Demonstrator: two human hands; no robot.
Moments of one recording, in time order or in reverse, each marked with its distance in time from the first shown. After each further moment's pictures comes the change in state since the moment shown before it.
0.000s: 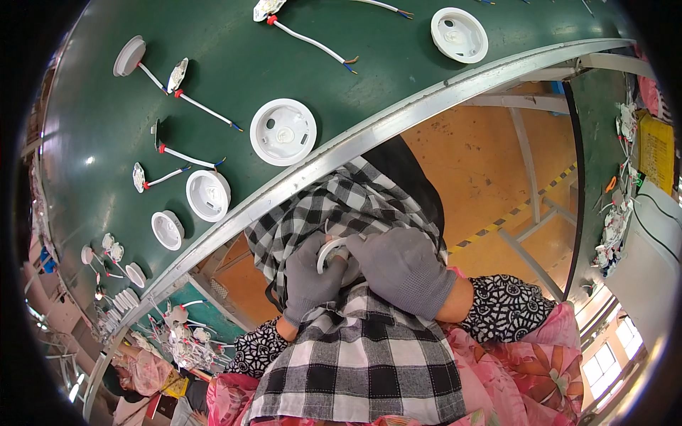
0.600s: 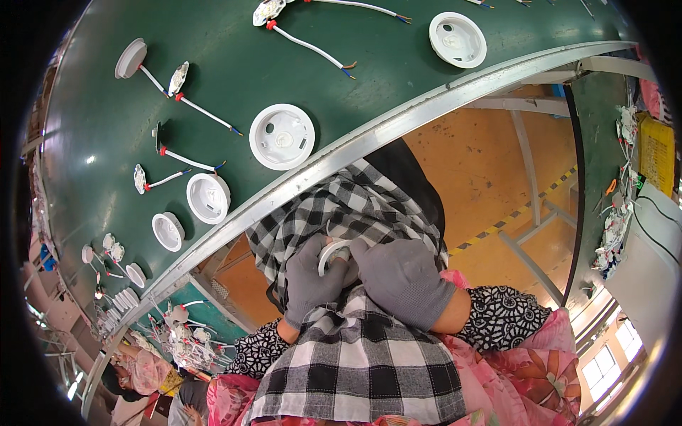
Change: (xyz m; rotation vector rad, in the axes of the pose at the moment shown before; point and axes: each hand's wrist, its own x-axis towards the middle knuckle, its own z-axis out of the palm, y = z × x) left_hand 0.000 -0.001 0.002 0.056 0.037 0.067; right_hand -0.009 -0.005 0.009 -0.138 0.149 0.005
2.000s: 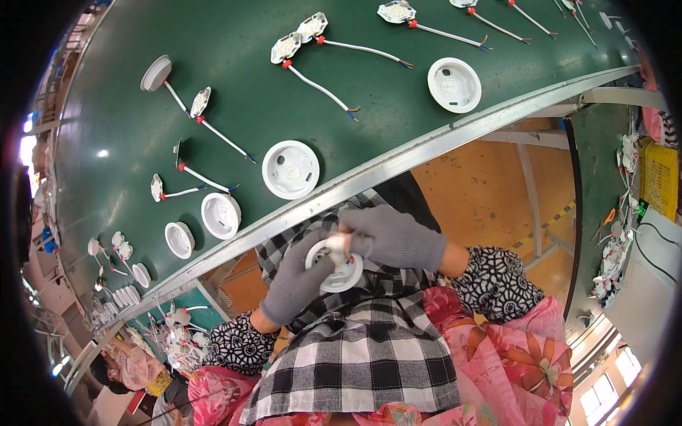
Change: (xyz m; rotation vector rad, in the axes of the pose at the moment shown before) left_hand 0.037 0.022 -0.030 -0.253 -0.363 -0.113; right_hand 0.070 0.067 -0.025 0.819 -0.472 0.096
